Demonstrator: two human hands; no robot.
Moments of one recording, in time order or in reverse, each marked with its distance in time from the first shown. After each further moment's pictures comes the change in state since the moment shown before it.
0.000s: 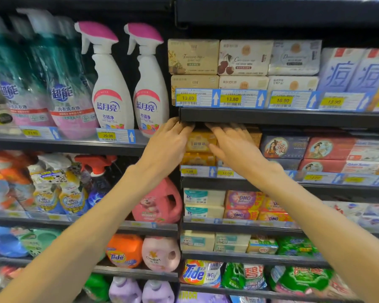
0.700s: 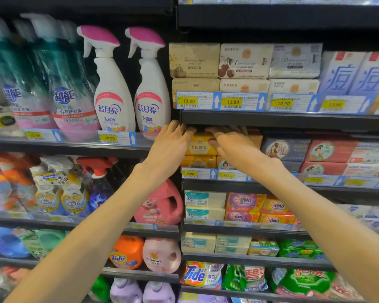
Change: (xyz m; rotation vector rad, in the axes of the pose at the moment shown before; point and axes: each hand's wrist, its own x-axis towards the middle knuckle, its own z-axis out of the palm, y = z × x) left_hand 0.008 -0.001 0.010 0.089 -0.019 0.025; right_hand 0.020 0.006 -0.005 0.133 -0.343 0.084
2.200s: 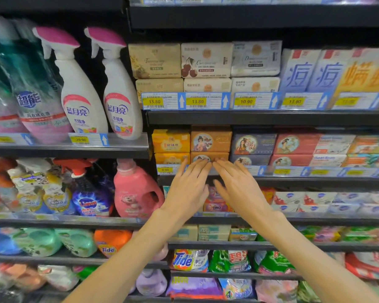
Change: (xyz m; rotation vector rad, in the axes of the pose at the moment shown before) left_hand -0.038 0.140 0.023 -0.275 -0.177 -0.047; right_hand -0.108 0.060 0.080 -0.001 0.276 -0.047
